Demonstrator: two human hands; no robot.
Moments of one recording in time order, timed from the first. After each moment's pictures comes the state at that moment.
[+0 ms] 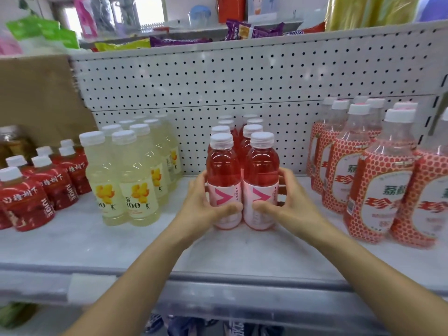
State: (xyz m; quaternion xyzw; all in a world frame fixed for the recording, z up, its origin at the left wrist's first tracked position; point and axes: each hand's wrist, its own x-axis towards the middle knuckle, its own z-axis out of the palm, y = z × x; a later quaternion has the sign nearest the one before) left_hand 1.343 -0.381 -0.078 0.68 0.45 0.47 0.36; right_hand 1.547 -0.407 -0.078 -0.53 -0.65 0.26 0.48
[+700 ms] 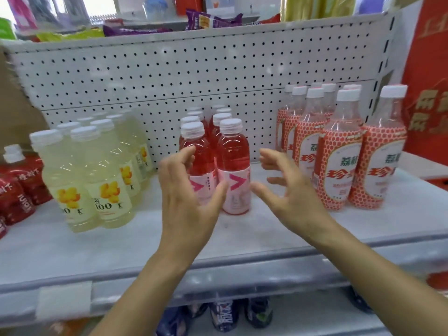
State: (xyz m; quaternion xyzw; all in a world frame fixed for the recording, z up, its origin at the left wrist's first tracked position) left_hand 1.366 -0.432 -0.072 0.72 0.37 0.59 0.01; right_hand 1.553 -0.461 -0.074 -0.53 -0.67 0.06 0.52
